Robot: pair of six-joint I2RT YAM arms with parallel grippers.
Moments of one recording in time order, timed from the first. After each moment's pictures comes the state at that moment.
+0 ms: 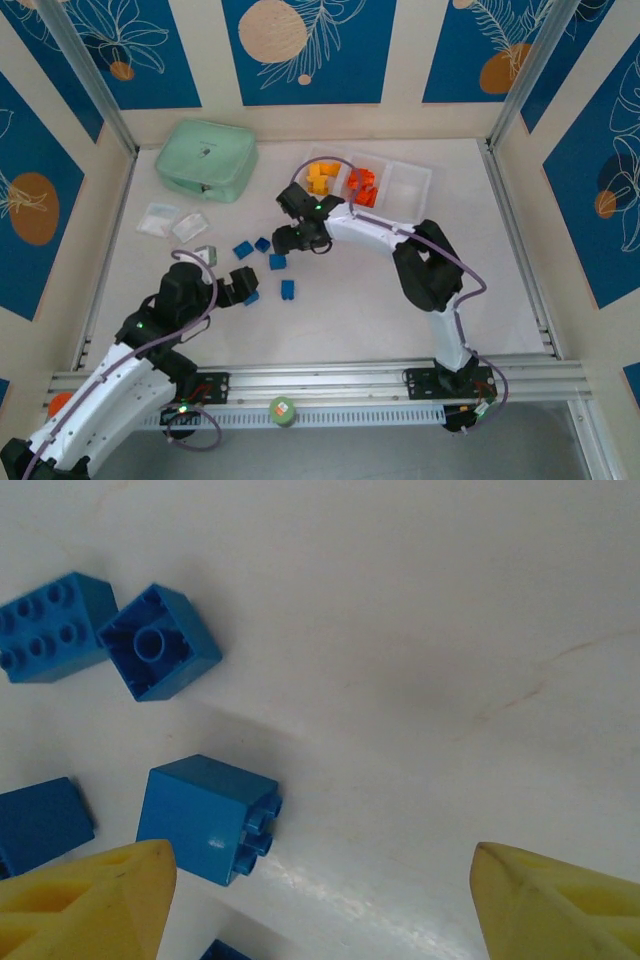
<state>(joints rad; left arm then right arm) -0.51 0.53 0.48 -0.55 0.05 -0.73 0.81 2.08 1.64 -0.70 -0.03 0.47</state>
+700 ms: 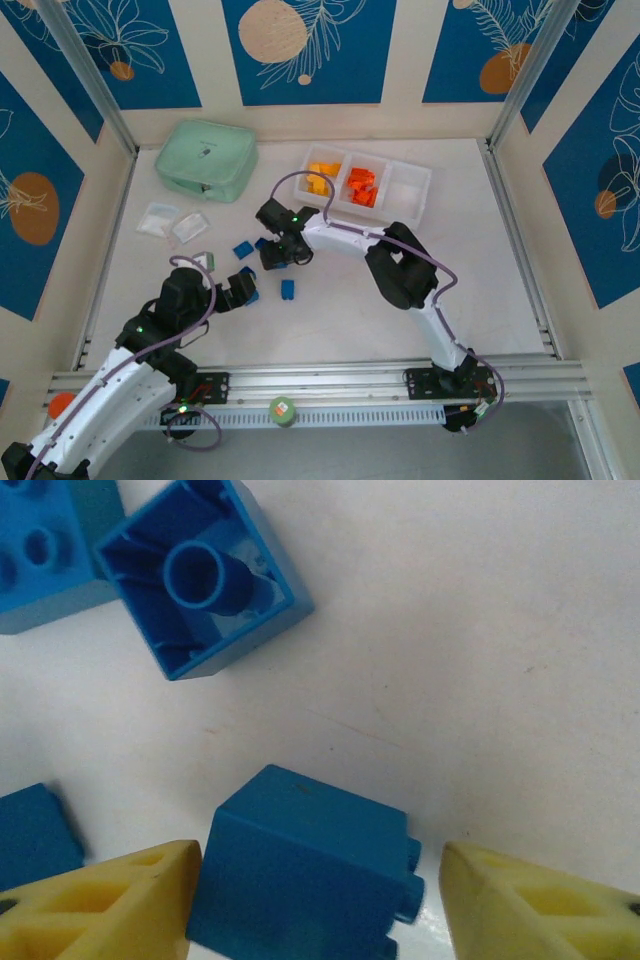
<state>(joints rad) -0.51 0.51 0.45 -0.58 0.03 -0.75 0.88 2.23 1.75 -0.73 -0.03 0.48</state>
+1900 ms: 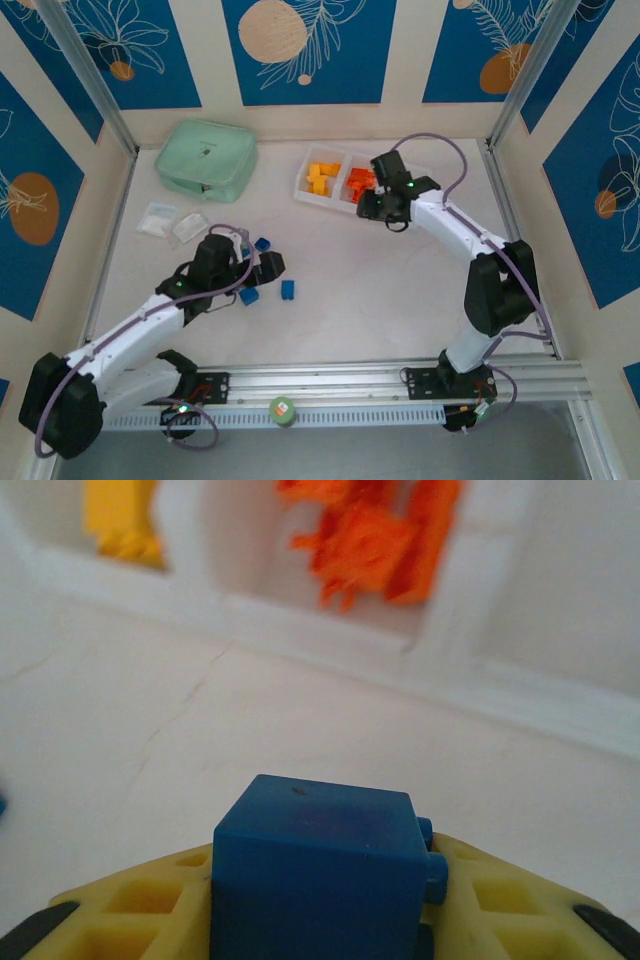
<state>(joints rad) -0.54 1.02 0.57 -0.22 0.23 -0.75 0.37 1.67 1.35 -0.70 0.02 0.47</state>
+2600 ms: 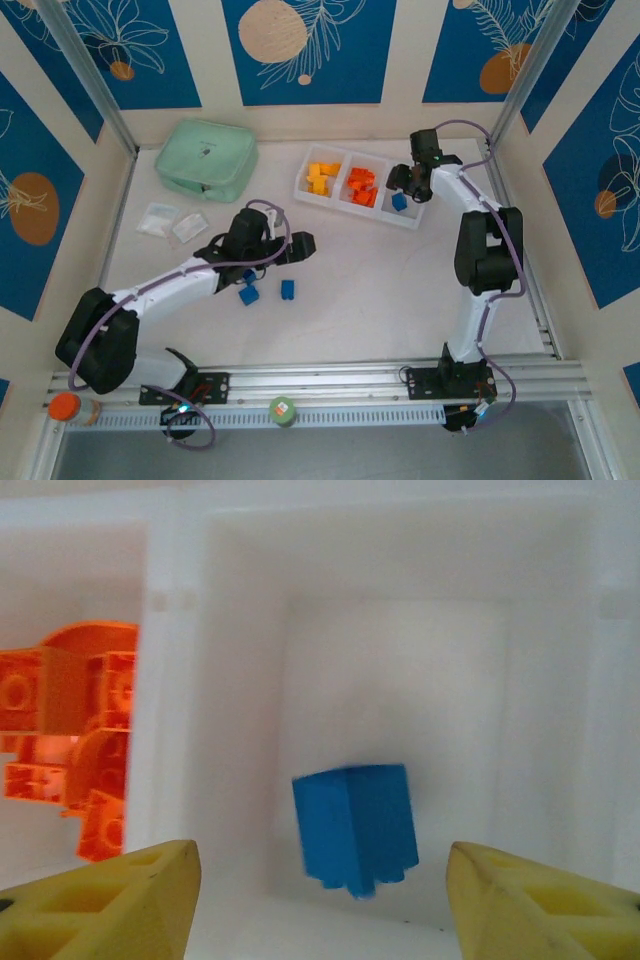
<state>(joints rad) -0.62 1.36 0.79 -0.07 0.27 -0.73 0.12 1.95 1.57 -0.63 -0.02 0.42</state>
